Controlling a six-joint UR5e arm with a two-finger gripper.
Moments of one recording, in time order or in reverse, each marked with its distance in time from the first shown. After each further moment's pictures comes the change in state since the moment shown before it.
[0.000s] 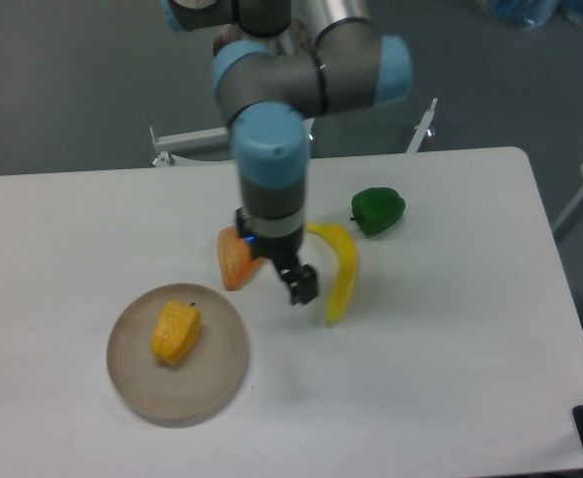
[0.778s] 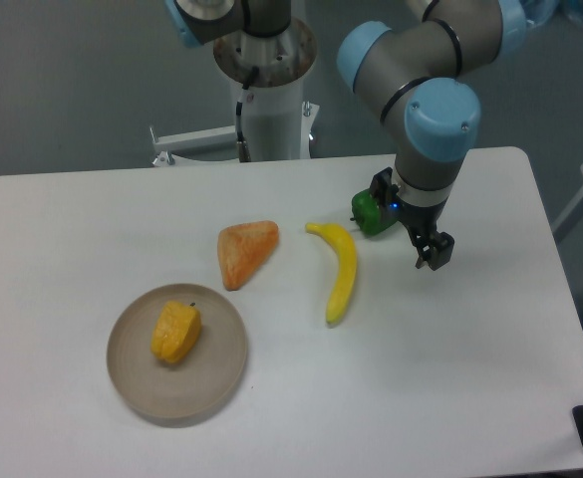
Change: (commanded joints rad) arm 0.154 -0.023 -0.017 -0.011 0.069 0.238
